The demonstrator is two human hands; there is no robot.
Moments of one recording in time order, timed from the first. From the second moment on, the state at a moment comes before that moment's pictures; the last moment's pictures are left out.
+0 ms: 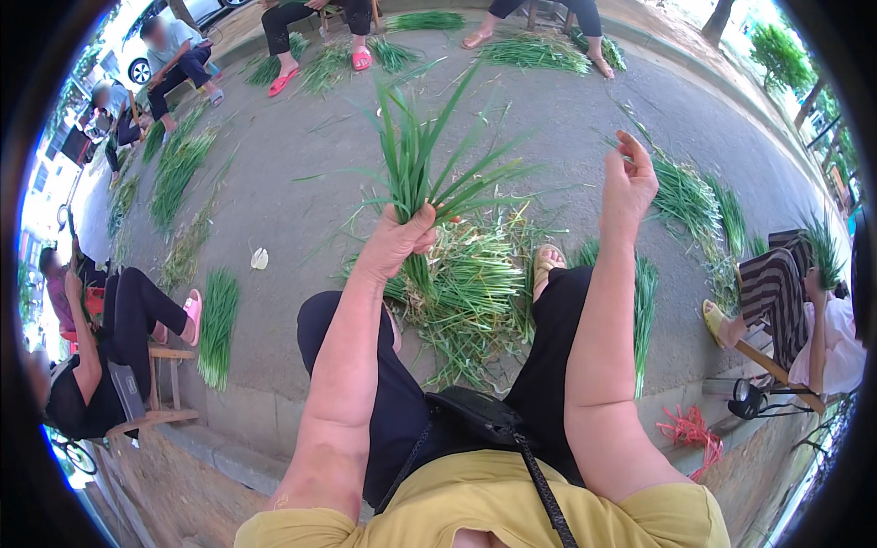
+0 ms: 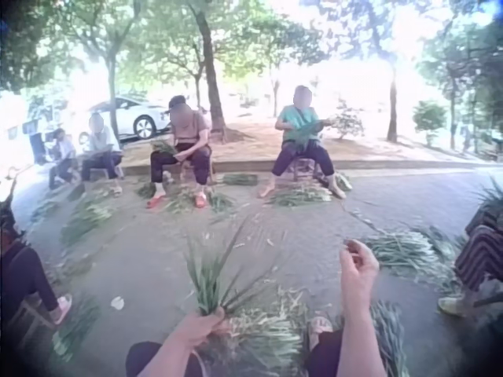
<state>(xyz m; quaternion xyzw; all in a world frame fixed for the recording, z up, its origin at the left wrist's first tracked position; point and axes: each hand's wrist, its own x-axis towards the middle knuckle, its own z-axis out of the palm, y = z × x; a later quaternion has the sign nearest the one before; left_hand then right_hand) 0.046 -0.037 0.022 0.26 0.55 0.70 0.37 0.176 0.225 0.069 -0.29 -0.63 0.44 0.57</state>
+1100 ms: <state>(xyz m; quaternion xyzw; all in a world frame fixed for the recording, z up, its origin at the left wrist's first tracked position) 0.037 -0.042 0.031 0.27 0.57 0.70 0.34 0.178 0.136 0.123 -0.10 -0.85 0.46 0.23</state>
